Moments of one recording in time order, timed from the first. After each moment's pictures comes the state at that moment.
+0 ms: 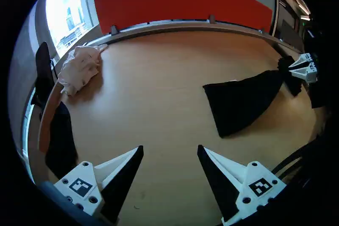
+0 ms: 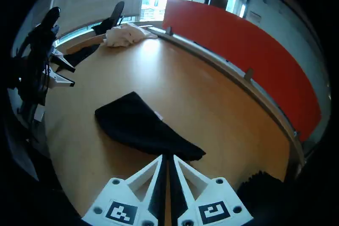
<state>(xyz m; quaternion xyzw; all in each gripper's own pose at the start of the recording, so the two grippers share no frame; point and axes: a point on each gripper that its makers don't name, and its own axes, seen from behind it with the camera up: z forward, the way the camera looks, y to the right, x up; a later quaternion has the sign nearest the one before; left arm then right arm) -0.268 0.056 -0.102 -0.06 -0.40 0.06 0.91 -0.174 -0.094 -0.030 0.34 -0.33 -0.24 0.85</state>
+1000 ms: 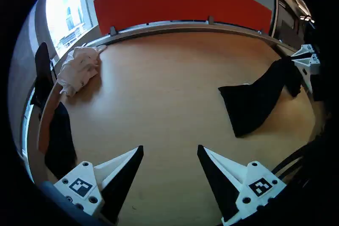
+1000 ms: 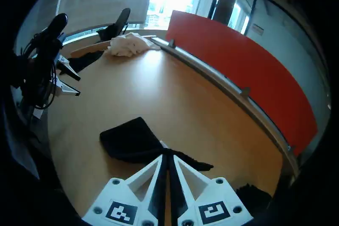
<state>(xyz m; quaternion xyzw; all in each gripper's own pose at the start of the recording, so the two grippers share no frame) -0.267 0.065 -0.102 -0.06 -0.40 0.06 0.91 -0.138 -0.103 -0.027 0.36 -0.29 -0.26 0.85</state>
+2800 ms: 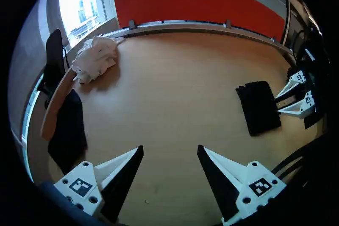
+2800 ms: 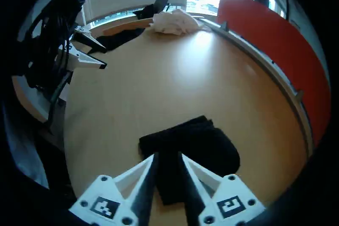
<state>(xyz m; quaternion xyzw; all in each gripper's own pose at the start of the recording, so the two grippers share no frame) -0.264 0.011 -0.116 -0.01 -0.41 0.03 0.91 -0.237 -0.217 -0.073 0.48 -0.37 -0.26 0.75</state>
